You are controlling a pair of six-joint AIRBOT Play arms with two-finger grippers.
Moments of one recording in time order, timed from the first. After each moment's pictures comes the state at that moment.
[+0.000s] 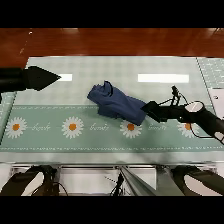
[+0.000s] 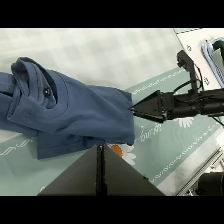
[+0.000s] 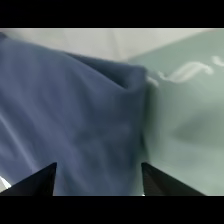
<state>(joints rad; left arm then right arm) 0.08 -0.85 1.10 0.66 -1.28 -1.16 0.10 -1.20 0.56 -0.57 0.66 1.40</state>
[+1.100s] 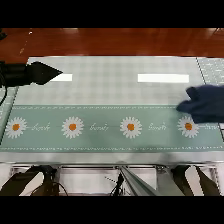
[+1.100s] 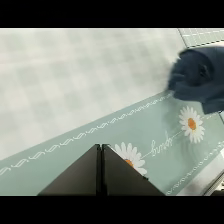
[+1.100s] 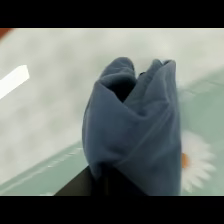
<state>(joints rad) 0.08 -0.91 1.10 0.66 -1.19 -1.13 -0.82 -0.76 1.24 -1.09 1.55 1.54</state>
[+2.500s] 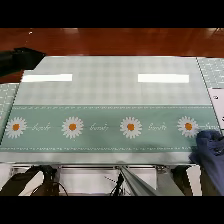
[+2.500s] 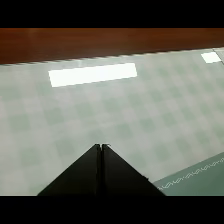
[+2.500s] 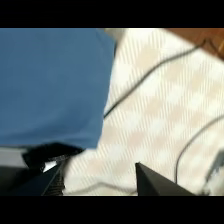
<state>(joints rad) 0.14 -0.92 1.10 0.68 -0.93 -0.98 -1.15 -0.75 0.85 -2.03 1.70 1.54</state>
